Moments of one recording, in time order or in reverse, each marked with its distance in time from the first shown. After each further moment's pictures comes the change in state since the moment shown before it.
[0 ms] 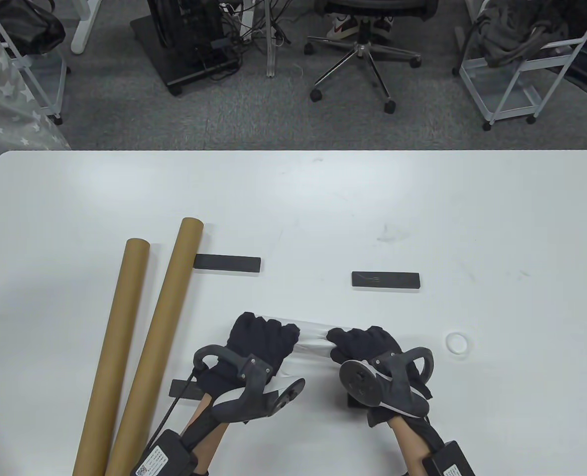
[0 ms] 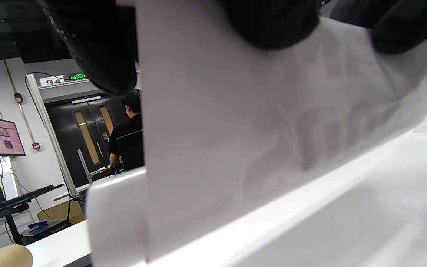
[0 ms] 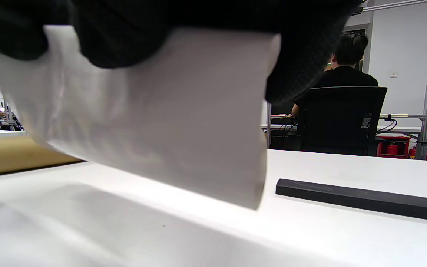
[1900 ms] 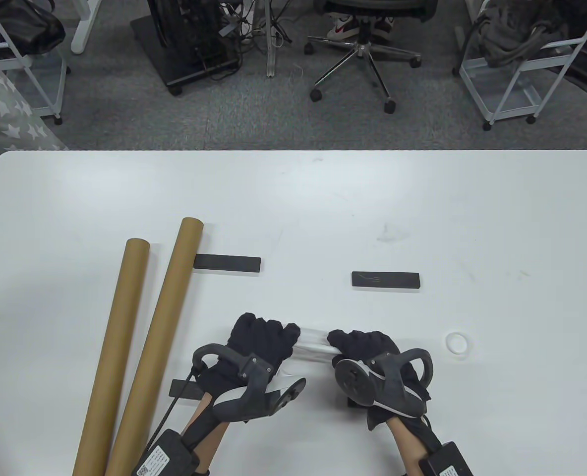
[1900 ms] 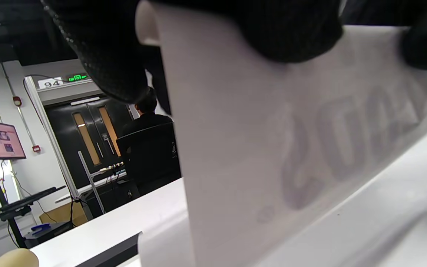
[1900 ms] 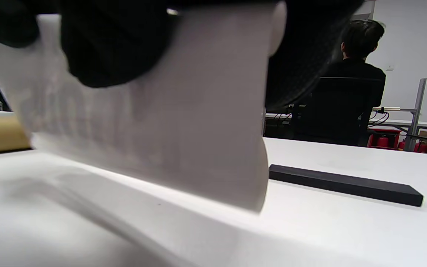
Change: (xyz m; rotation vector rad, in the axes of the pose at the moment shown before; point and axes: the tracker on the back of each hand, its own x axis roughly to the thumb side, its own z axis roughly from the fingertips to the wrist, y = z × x) left_hand -0.002 0.001 -0.001 -0.020 -0.003 0.008; right_hand 0.004 0.004 0.000 0.050 0.021 0.044
